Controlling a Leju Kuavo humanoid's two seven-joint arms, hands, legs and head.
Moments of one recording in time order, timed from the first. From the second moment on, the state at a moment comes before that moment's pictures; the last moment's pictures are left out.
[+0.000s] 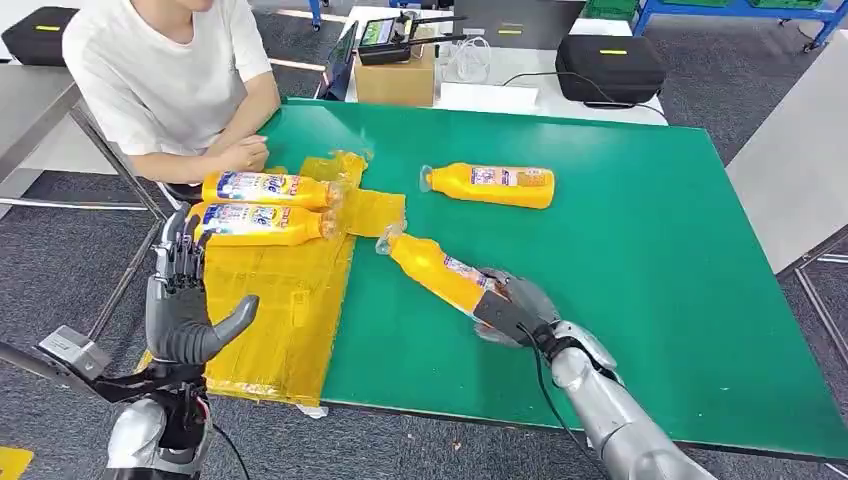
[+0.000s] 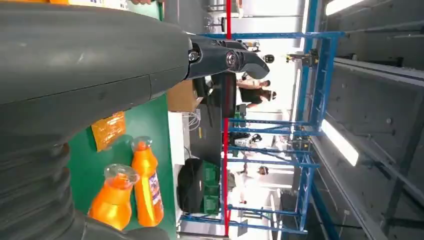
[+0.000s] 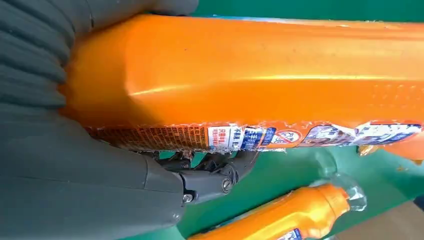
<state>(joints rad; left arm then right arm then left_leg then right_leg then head) 0.03 -0.11 0.03 -1.65 0.11 -0.19 -0.50 -0.52 -0.02 0.48 -0.68 0.62 0.00 -0.33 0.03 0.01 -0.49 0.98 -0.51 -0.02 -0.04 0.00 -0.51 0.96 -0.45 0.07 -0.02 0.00</state>
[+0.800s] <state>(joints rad) 0.00 -0.16 -0.16 -1.55 0.14 -0.18 -0.52 -0.19 0.08 0.37 -1.31 0.45 -0.30 -0.65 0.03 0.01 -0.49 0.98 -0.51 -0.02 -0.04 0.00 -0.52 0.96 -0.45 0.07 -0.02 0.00</state>
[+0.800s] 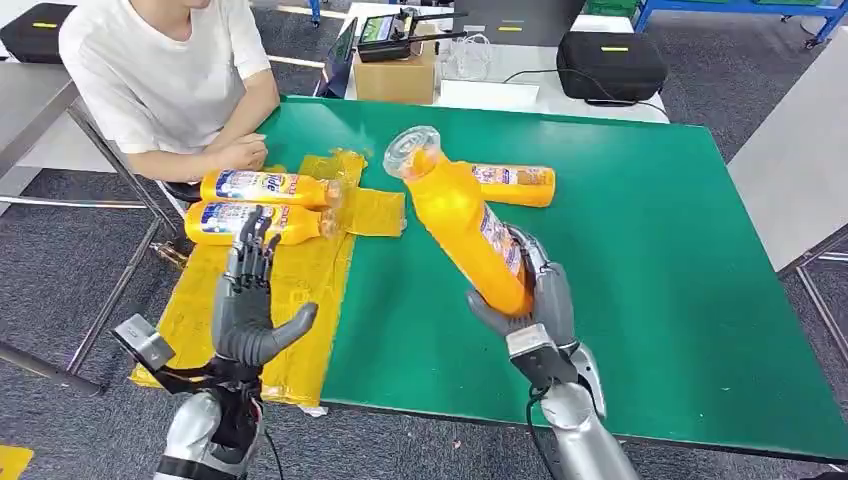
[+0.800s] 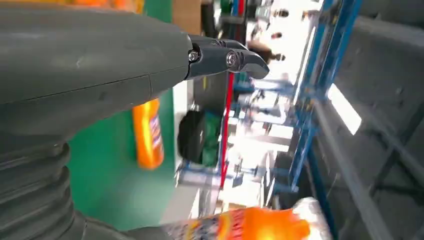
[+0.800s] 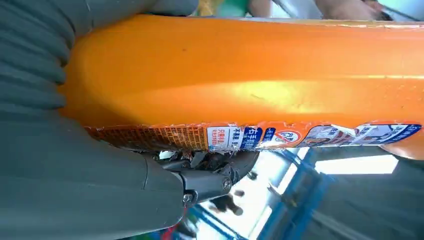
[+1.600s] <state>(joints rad) 0.01 -0.13 -0.36 -1.38 0.31 -0.30 -0.34 -0.07 0.11 0.51 -1.25 0.48 -0.28 -0.66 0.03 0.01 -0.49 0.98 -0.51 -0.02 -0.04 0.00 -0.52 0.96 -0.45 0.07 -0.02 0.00</state>
